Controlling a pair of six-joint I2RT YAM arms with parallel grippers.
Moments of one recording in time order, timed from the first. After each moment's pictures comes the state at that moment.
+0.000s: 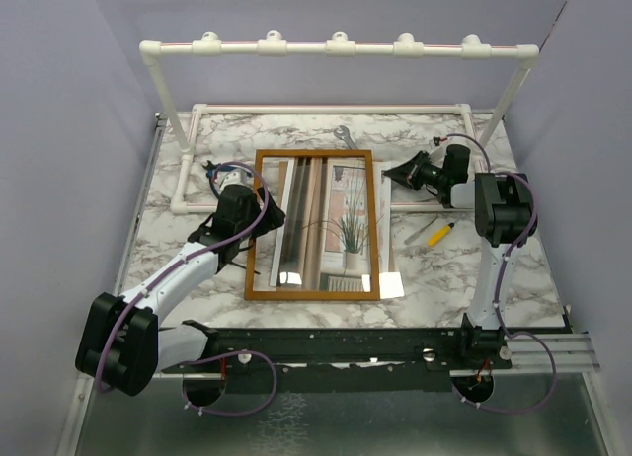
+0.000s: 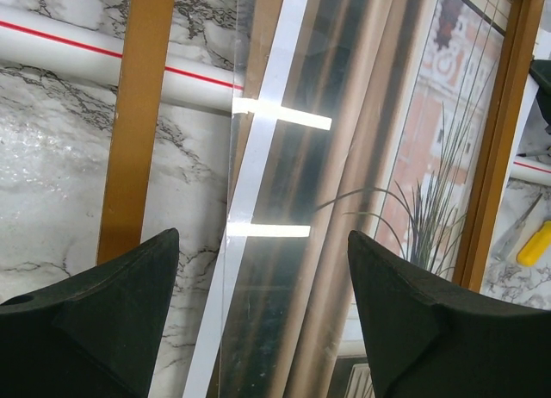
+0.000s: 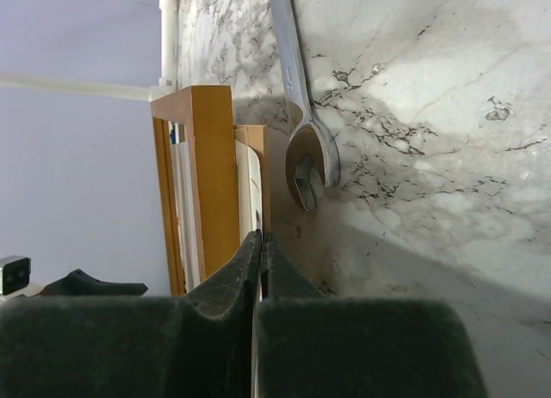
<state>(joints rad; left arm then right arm) -0.40 1.19 0.65 -0.09 -0.07 -0.70 -0.01 2.21 1.17 0.66 -0.85 0.92</state>
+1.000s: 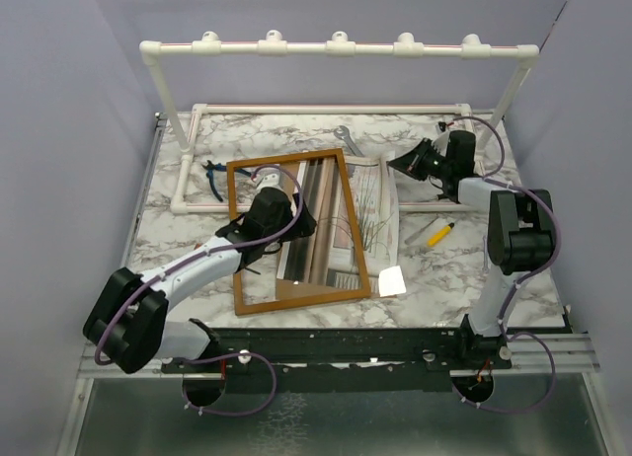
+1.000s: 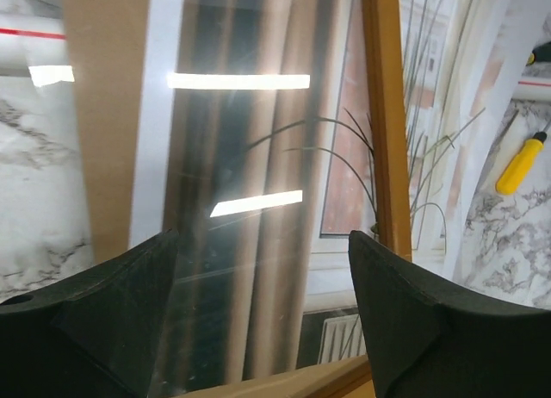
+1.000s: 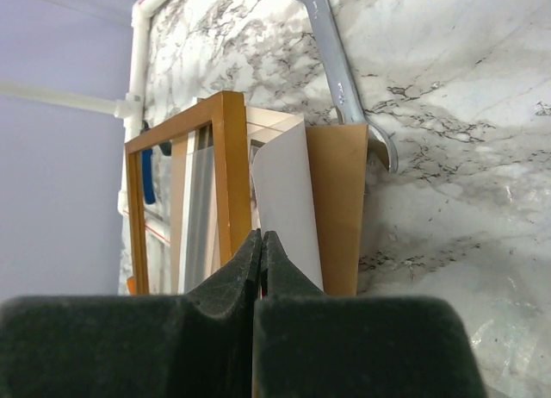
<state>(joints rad) -0.60 1.28 0.71 -0.05 -0.10 -0.71 0.03 1.91 1.11 0.38 -0.66 0.72</state>
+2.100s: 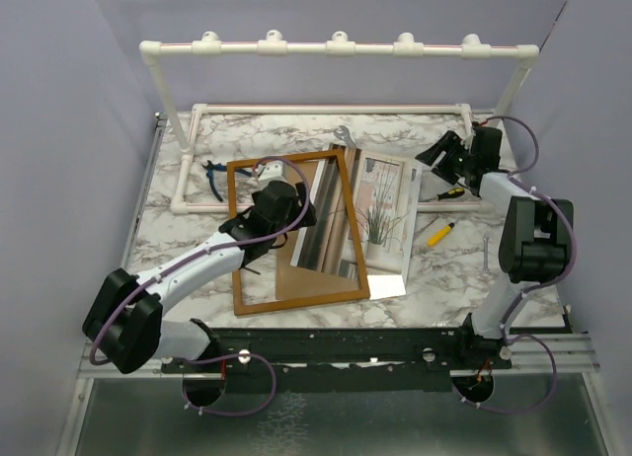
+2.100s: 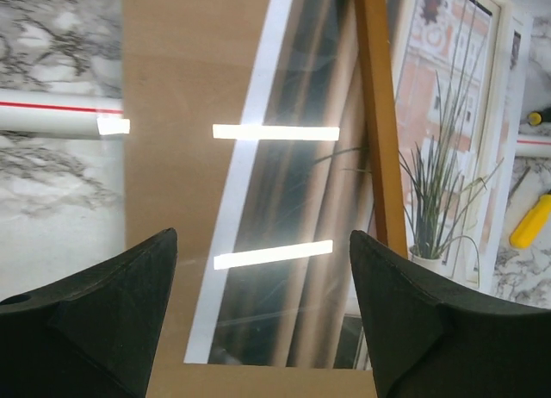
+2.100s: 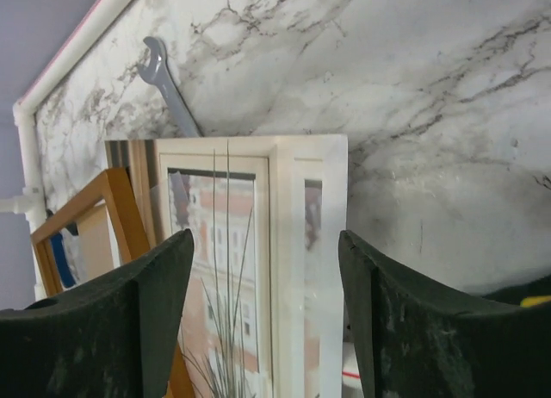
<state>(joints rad) -0.70 1.34 0.84 -0.09 -0.31 -0.67 -0.09 1.84 1.18 0.08 -0.40 0.60</state>
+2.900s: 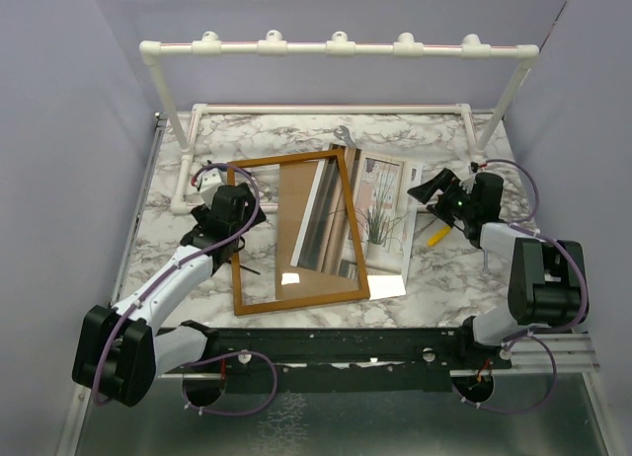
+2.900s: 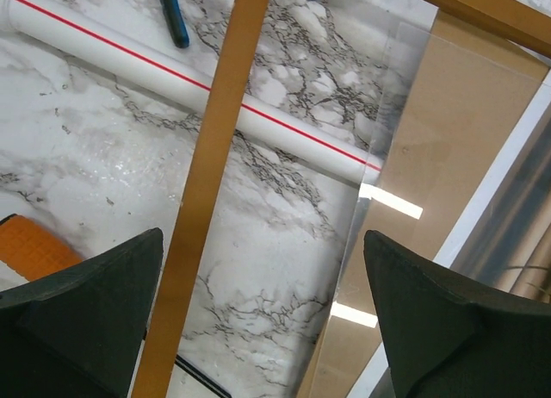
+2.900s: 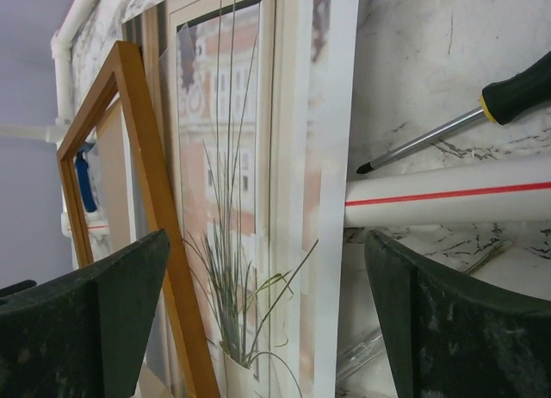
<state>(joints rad) -0.38 1.13 0.67 -0.20 -0.41 -0.67 -0.09 1.52 0.63 0.36 -0.48 0.67</state>
